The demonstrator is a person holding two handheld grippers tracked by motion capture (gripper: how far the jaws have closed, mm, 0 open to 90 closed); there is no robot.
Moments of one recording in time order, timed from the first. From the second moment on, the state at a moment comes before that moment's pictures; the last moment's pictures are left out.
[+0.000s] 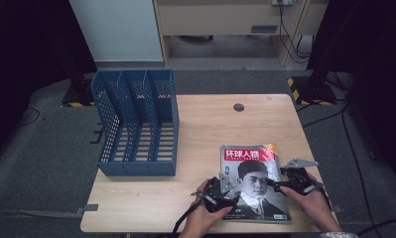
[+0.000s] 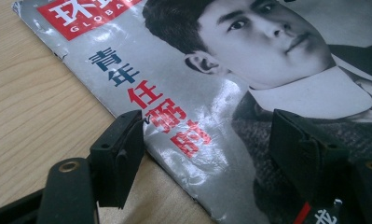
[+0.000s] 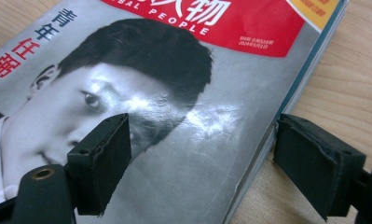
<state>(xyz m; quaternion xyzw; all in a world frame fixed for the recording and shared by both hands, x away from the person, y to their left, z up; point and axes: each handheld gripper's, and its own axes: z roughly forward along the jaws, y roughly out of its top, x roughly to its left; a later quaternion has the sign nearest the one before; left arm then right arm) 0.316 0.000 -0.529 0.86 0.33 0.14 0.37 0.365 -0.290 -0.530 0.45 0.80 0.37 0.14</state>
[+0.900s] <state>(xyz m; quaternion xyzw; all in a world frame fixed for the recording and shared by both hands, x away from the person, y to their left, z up) 0.317 0.003 -0.534 0.85 0.35 0.12 0.39 0.349 -0.293 -0.524 0.47 0.78 0.41 0.10</state>
